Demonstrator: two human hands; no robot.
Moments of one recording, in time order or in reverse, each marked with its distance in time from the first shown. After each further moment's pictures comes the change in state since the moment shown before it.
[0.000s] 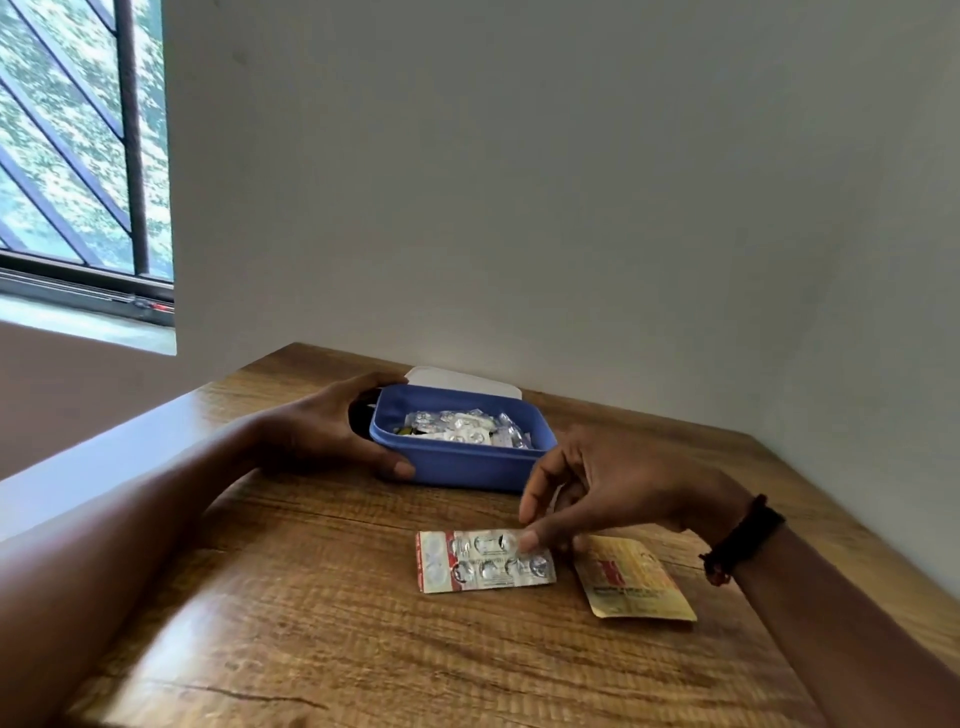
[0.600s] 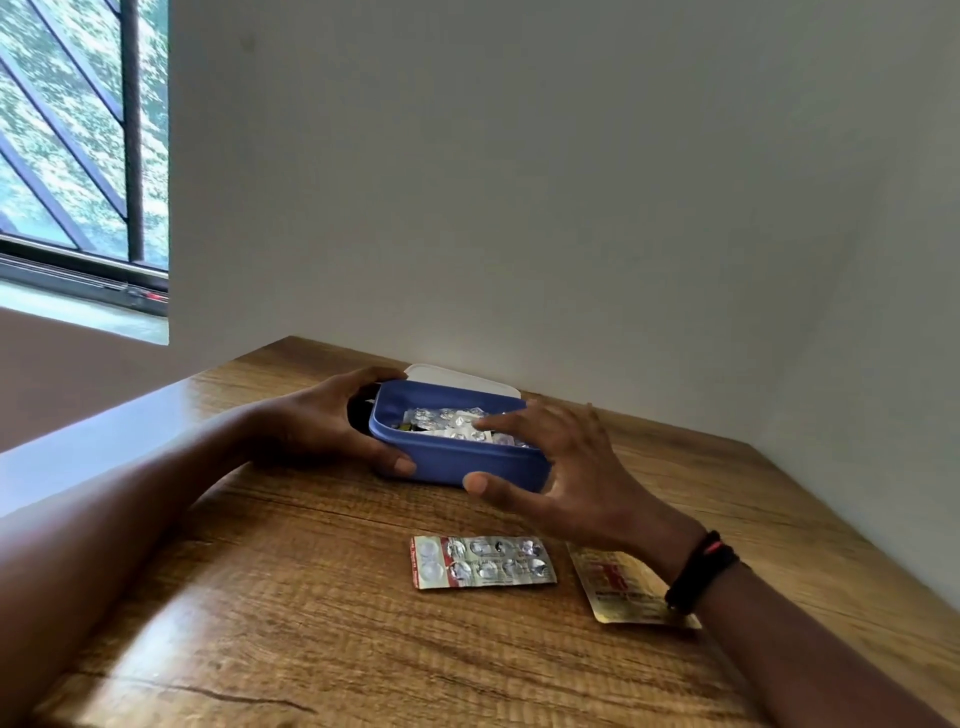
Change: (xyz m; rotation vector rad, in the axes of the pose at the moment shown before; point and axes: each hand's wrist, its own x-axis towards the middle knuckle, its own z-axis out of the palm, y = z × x) left_hand 0.000 0.004 0.004 0.018 0.021 -0.028; right_hand 0.032 0.020 0.032 -0.590 0.612 -0.177
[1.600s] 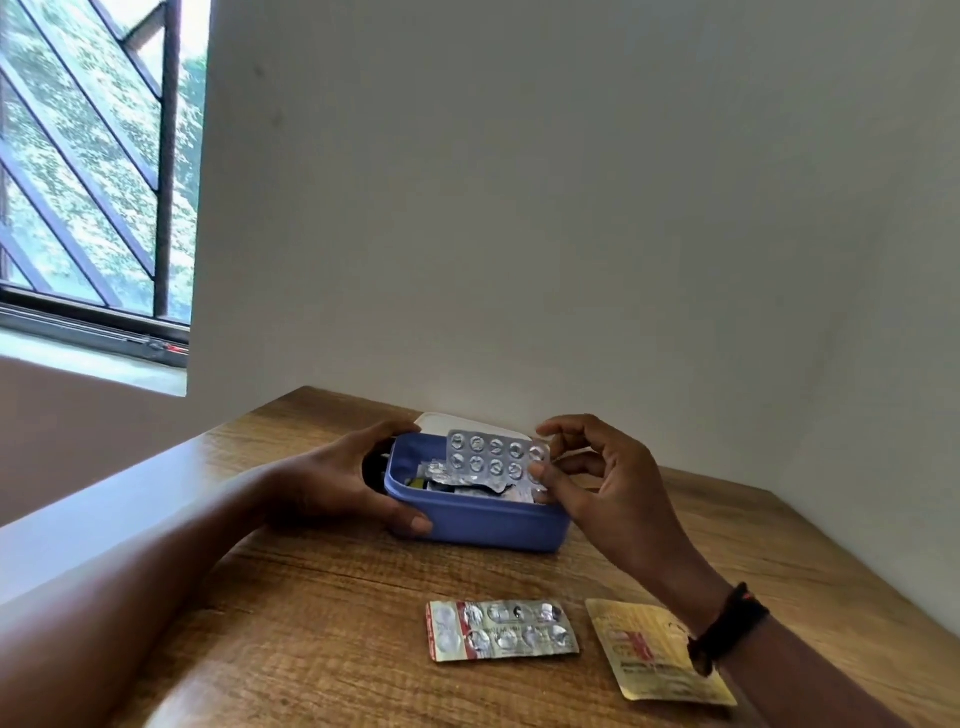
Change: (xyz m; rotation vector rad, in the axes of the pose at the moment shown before) left_hand 0.001 -0.008 0.000 -0.052 0.000 0.035; right_hand 0.012 -0.002 -0.011 0.610 0.406 0.052
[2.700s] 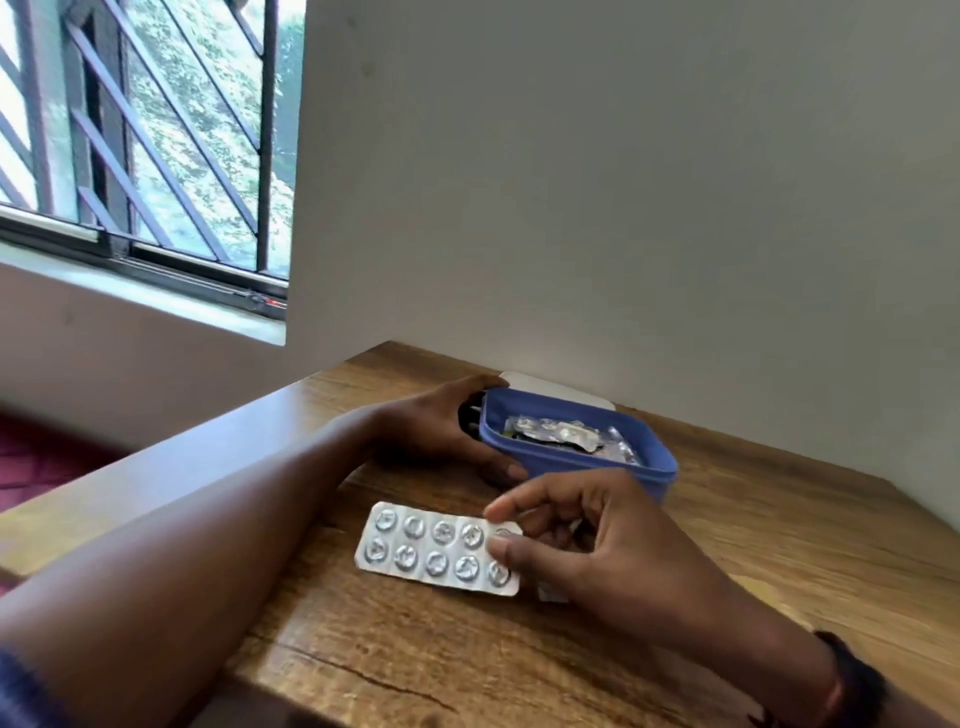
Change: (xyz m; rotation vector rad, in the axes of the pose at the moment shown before) left_hand 0.005 -0.010 -0.002 0.106 0.048 0.063; right_hand -0.048 -0.062 0.053 0.031 -0.548 0.175
